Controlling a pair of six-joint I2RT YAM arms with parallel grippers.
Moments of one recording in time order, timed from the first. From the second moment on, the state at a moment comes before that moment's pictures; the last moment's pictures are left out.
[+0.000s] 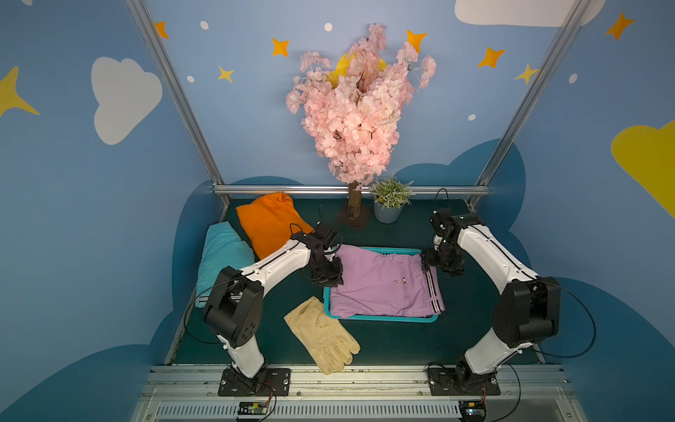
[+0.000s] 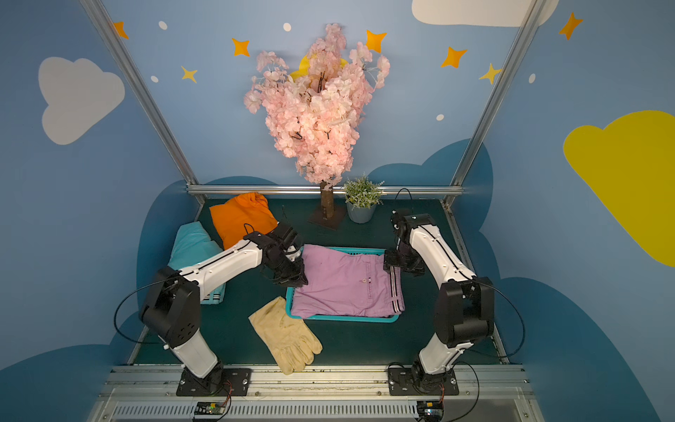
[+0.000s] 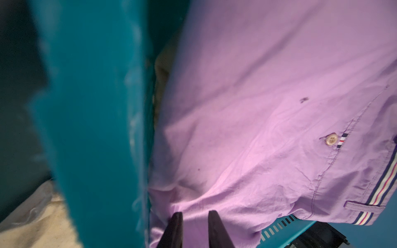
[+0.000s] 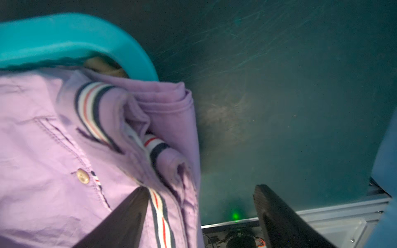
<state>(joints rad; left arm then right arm) -0.50 1.71 1.27 -0.90 0.42 -0.67 0.24 1.66 1.41 -1.29 0.03 0.34</state>
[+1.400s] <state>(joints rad) 0.04 0.63 0.93 -1.13 -0.06 -0.68 1.05 2.19 2.07 -0.63 -0.01 1.21</state>
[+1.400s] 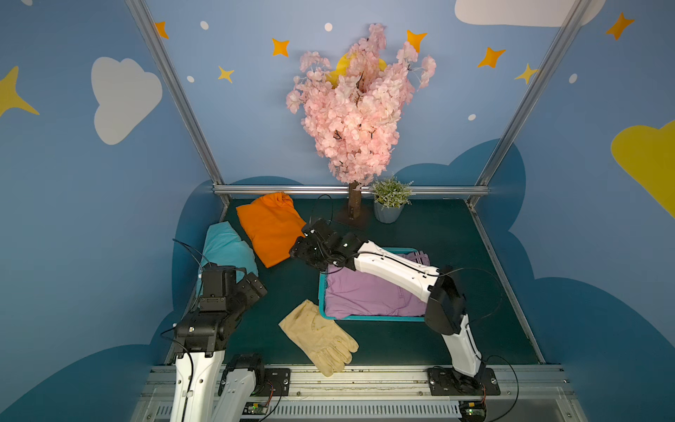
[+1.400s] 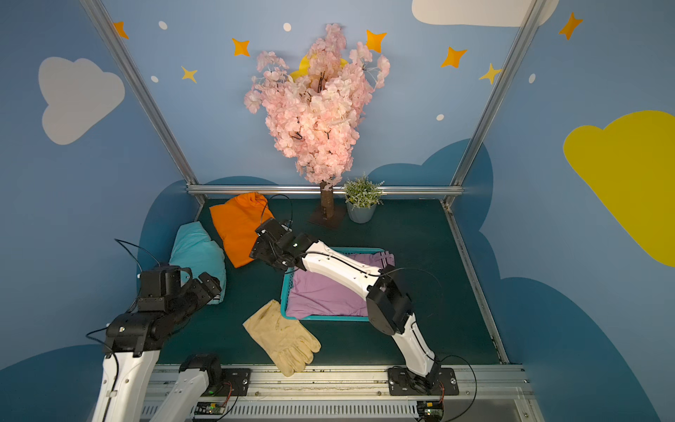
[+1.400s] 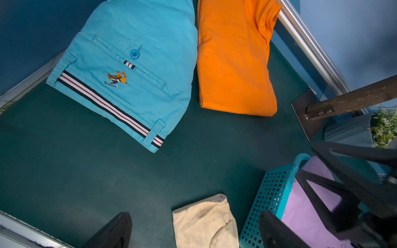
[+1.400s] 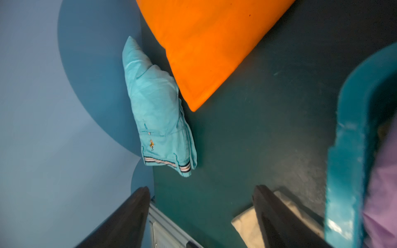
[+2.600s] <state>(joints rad) 0.04 0.60 0.89 -1.05 0.05 -0.64 0.97 2.85 2.65 -0.46 -0.03 1.52</state>
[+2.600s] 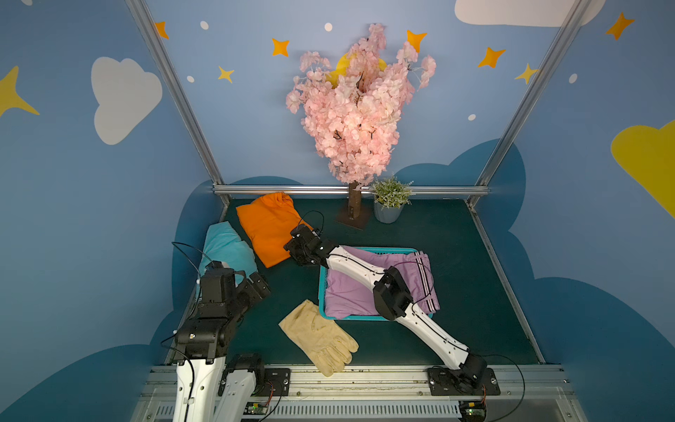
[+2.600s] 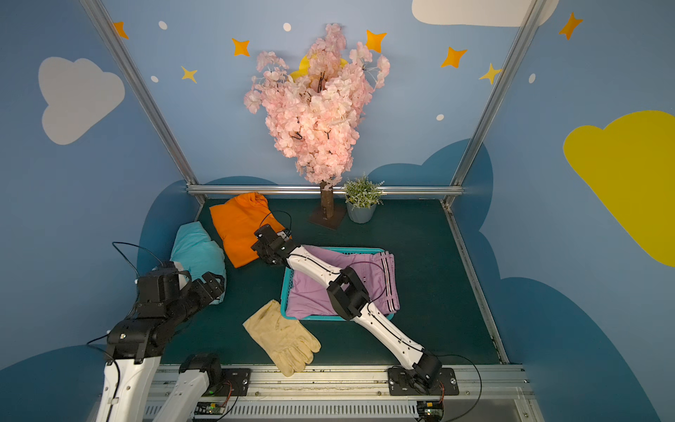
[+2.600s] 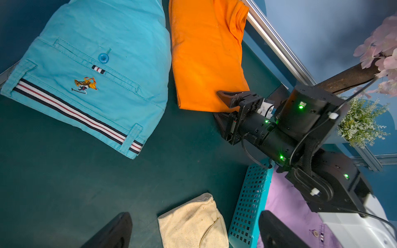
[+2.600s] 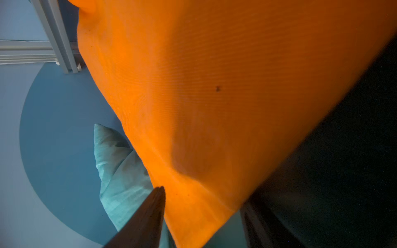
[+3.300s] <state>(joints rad) 0.04 0.62 0.89 -1.04 0.06 -0.63 0.96 2.87 2.64 -0.35 -0.10 1.47</state>
